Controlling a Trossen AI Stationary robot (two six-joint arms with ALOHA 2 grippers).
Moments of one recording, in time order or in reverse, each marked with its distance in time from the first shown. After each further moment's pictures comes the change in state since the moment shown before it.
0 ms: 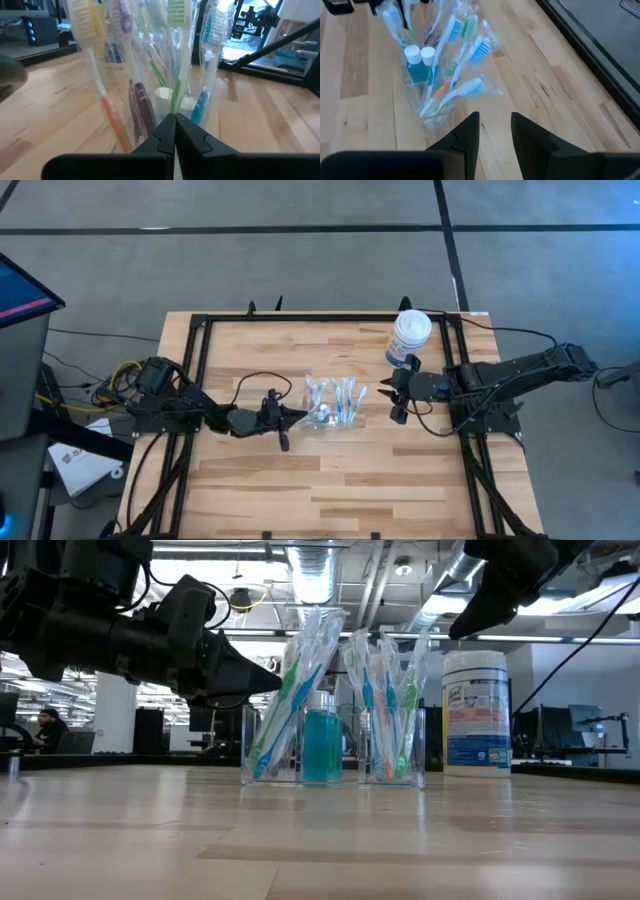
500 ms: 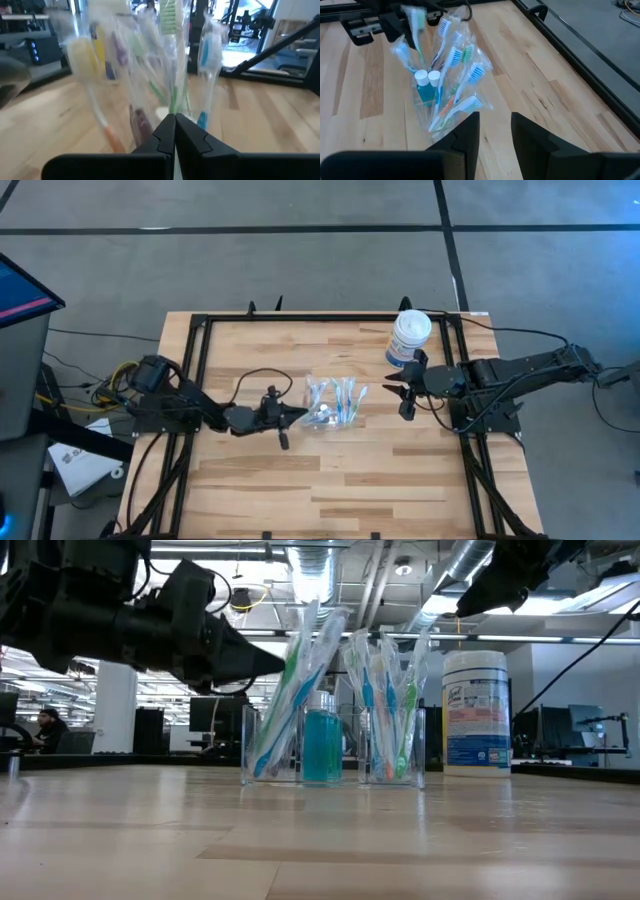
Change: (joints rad) left arm 0.010 -0.035 0.003 0.034 0.007 0.118; right arm 0.002 -0.117 0.000 -0.005 0.000 0.011
